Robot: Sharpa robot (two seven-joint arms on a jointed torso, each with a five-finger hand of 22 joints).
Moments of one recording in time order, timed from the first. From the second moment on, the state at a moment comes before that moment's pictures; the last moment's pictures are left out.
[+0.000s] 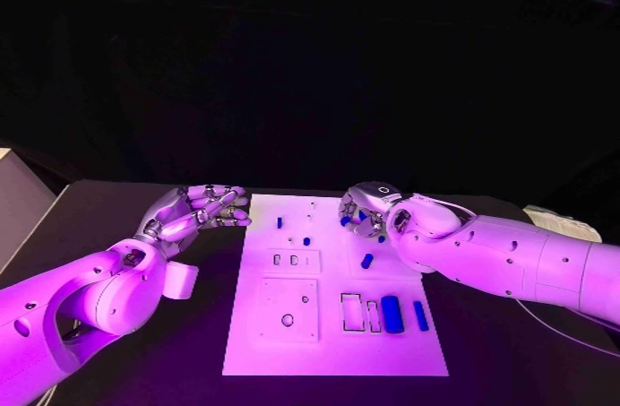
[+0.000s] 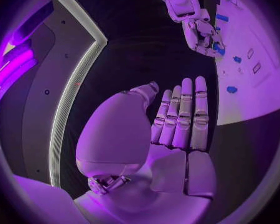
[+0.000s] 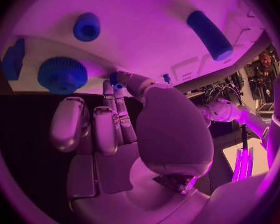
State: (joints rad) left arm 1.05 -0.91 0.23 1.60 -0.21 -0.22 0.37; left_hand 1.43 -0.13 0.45 0.22 0.05 0.88 0.21 0.26 0.21 1.08 0.15 0.09 0.07 1.07 0.10 0.34 0.32 0.17 1.03 0.20 0.28 0.13; right arm 1.31 -0.68 -0.12 1.24 -1.59 -0.41 -0.13; right_hand 1.34 -0.21 0.61 0.01 0.20 1.09 0.12 0.23 0.31 1.24 0.08 0.09 0.13 1.46 -0.02 1.39 1.23 0.10 1.46 0.07 1.23 1.08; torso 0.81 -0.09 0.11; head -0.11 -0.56
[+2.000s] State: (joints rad) left arm 1.05 -0.92 0.23 1.60 -0.21 -0.21 0.36; left_hand 1.43 -0.13 0.45 0.22 0.05 0.88 0.21 0.26 0.21 1.08 0.15 0.09 0.07 1.07 0.10 0.34 0.32 0.17 1.03 0.20 0.28 0.13; right arm 1.31 -0.54 -0.08 1.18 -1.64 -0.56 -0.22; right_hand 1.34 -0.21 0.62 -0.01 0.21 1.08 0.12 0.23 0.34 1.24 0.08 0.08 0.15 1.46 -0.02 1.40 1.24 0.10 1.46 0.07 1.23 1.09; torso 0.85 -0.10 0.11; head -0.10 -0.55
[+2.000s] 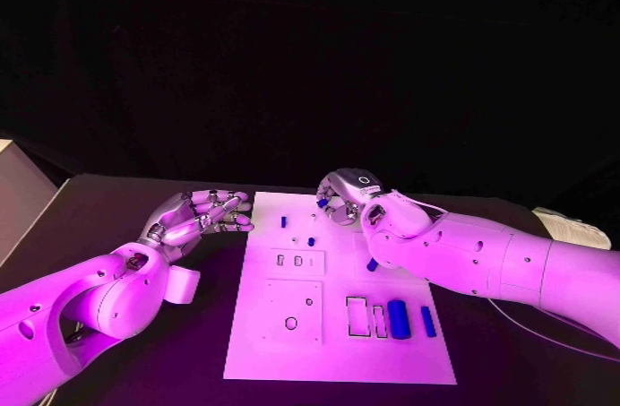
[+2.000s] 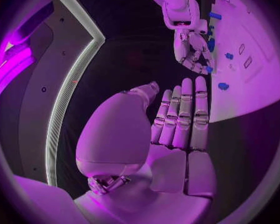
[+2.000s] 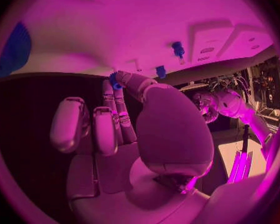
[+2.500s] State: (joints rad) left arm 1.05 -0.92 0.23 1.60 -0.22 -0.20 0.36; left_hand 1.43 -0.13 0.45 0.22 0.05 0.88 0.21 0.26 0.21 1.08 0.16 0.09 0.07 1.07 0.10 0.34 0.33 0.17 1.03 0.20 0.28 0.13; right arm 1.32 -0.52 -0.08 1.15 -1.64 -0.57 -0.22; right_hand 1.34 -0.21 0.63 -0.01 0.21 1.08 0.12 0.24 0.34 1.24 0.08 0.08 0.15 1.46 -0.02 1.41 1.24 0.10 1.46 0.07 1.23 1.09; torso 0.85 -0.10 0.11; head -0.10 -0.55
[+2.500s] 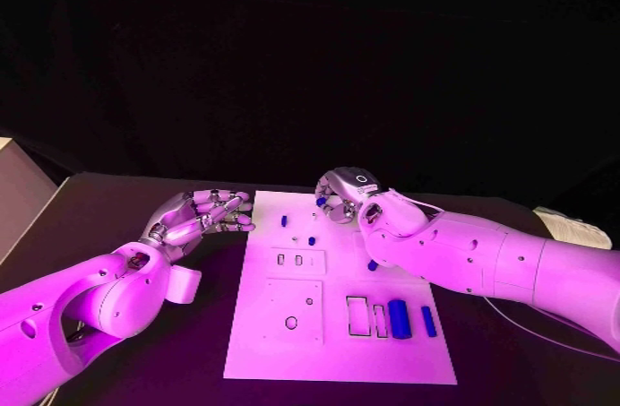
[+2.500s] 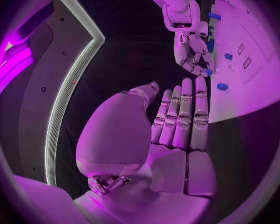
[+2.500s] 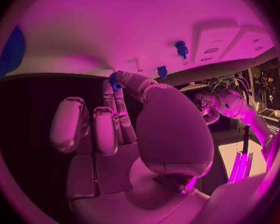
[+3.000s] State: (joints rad) left arm 1.05 -0.91 0.23 1.60 -0.22 -0.20 0.36; left_hand 1.43 -0.13 0.45 0.22 0.05 0.88 0.21 0.26 0.21 1.08 0.16 0.09 0.07 1.07 0.10 0.34 0.33 0.17 1.03 0.20 0.28 0.13; right arm 1.32 -0.50 -0.08 1.12 -1.65 -0.56 -0.22; right_hand 1.34 -0.21 0.63 -0.01 0.21 1.07 0.13 0.24 0.34 1.24 0.08 0.07 0.15 1.46 -0.02 1.41 1.24 0.10 1.46 0.07 1.23 1.09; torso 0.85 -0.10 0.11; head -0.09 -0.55
